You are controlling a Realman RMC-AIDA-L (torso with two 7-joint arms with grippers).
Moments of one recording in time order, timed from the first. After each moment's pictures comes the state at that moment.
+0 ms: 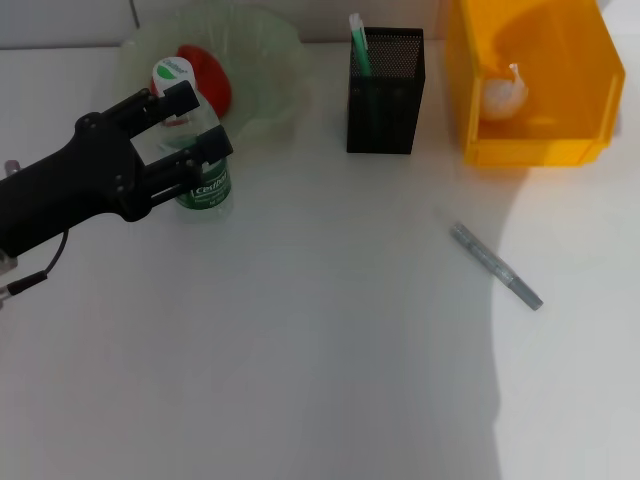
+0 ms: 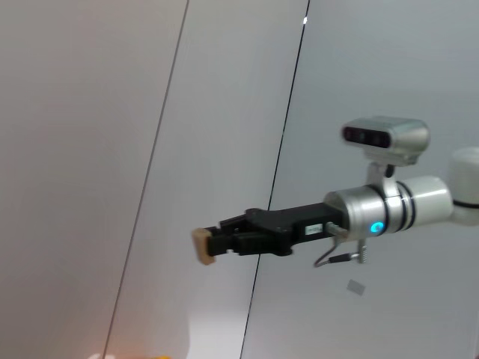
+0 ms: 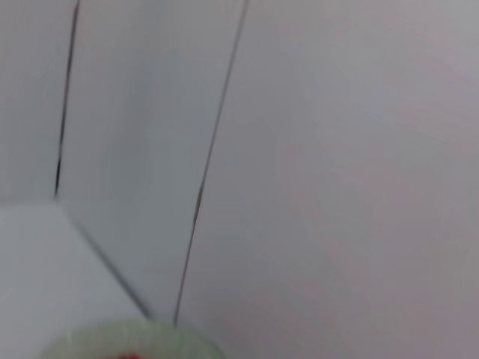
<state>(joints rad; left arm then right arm) -0.39 -2.05 0.79 0.51 1.48 1.71 -1.15 0.86 2.02 -0.72 -1.08 -2.19 -1.27 1.73</state>
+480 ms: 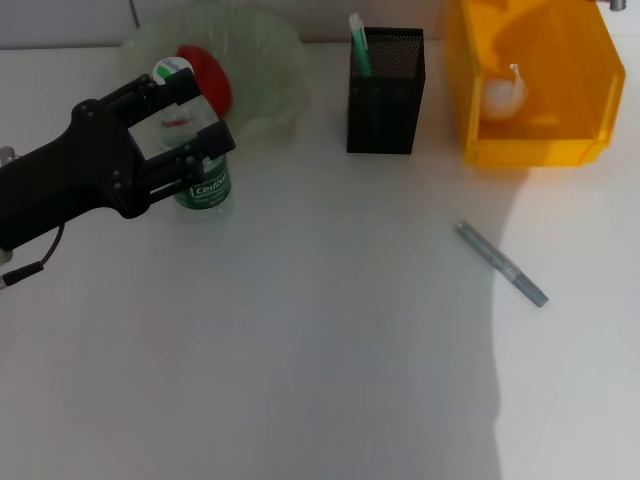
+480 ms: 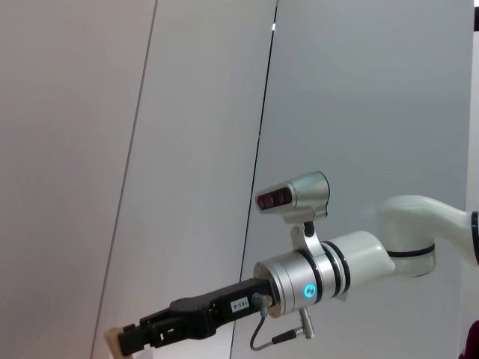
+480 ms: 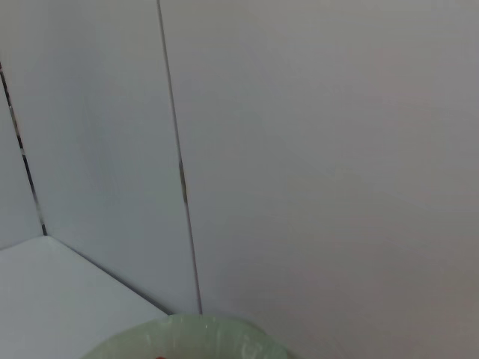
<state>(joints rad) -0.39 -2.06 0.79 0.57 1.48 1.75 -1.14 0.99 2.01 -0.71 -0.60 -2.11 -0.99 1.74</state>
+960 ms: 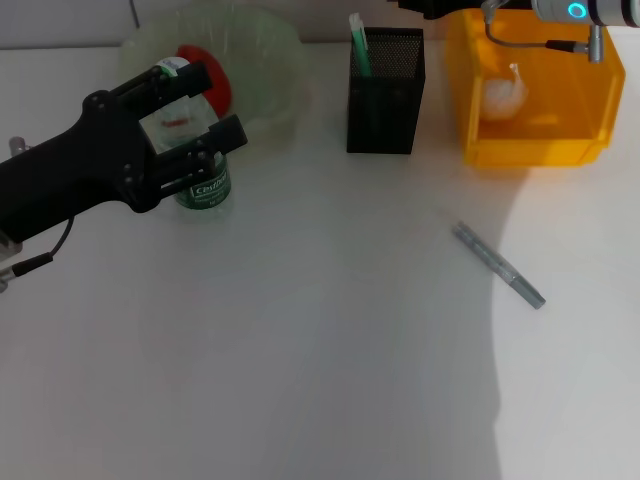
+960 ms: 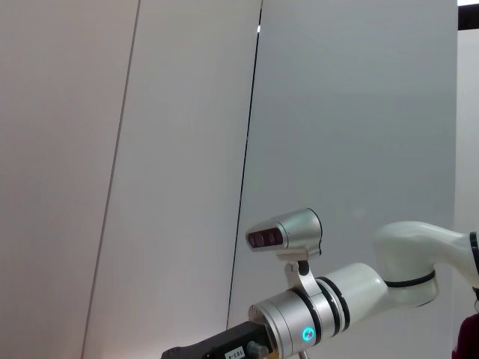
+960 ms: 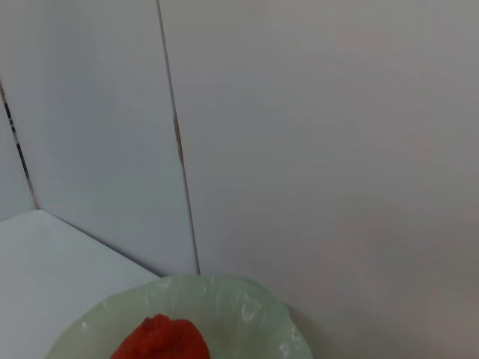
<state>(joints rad) -0.41 -2.07 0.80 0.57 1.48 1.75 -1.13 0.96 2.05 -0.71 -0.54 -2.09 -0.93 1.67</state>
